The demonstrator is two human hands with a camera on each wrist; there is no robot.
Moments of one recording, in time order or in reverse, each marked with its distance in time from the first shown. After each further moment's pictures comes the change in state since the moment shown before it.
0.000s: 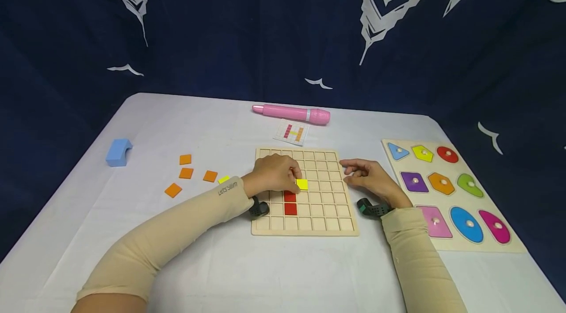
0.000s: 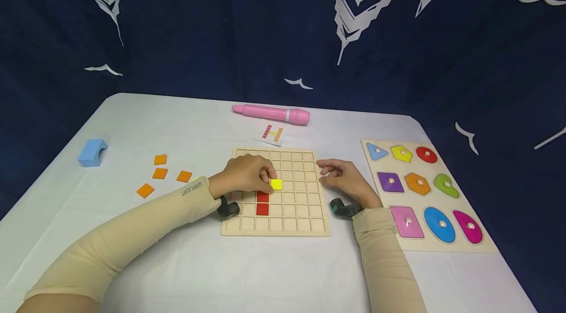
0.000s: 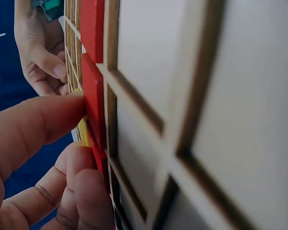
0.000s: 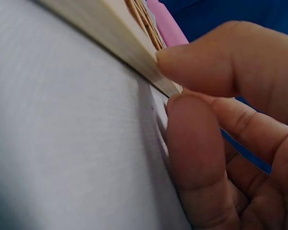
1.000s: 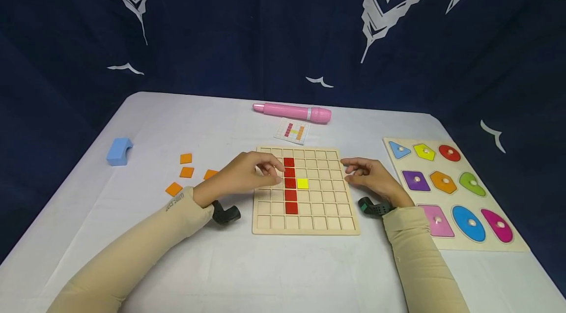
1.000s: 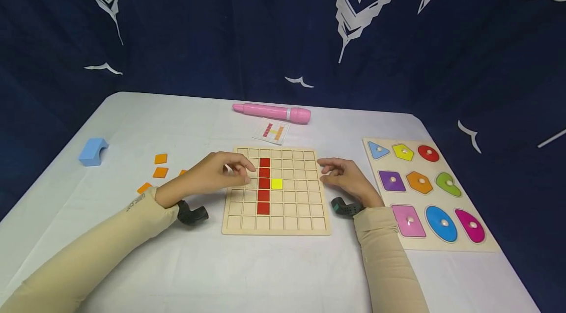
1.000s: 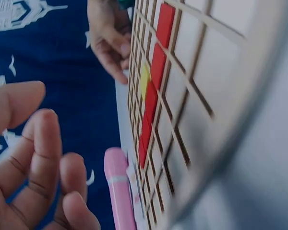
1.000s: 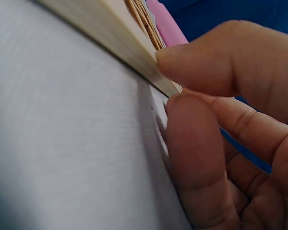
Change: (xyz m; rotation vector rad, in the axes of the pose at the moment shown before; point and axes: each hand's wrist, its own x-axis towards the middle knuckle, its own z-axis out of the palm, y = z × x) left_hand -0.057 -0.040 -0.031 -0.384 0.083 0.222; right_hand 0.001 0.002 -0.001 0.004 -0.001 -0.008
